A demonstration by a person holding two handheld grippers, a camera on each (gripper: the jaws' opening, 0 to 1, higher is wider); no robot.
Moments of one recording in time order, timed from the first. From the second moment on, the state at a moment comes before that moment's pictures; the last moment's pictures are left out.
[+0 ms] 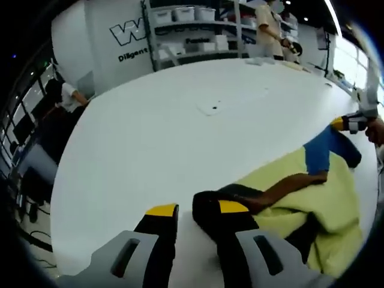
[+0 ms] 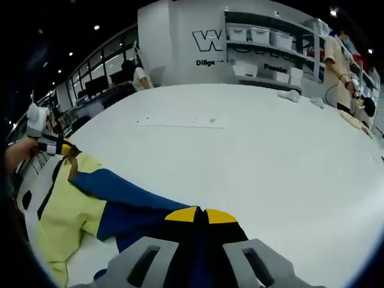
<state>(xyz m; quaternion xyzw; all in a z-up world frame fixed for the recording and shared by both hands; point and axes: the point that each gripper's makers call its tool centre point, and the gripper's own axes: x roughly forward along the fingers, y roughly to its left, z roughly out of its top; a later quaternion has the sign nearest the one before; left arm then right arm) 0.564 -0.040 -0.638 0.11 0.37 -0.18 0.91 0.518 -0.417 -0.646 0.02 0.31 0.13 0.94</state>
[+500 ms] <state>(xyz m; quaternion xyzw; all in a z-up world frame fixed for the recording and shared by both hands) 0.516 -0.072 -0.617 0.05 0.37 -0.21 0.90 0.487 -0.331 -0.623 -0.01 0.29 0.27 0.92</state>
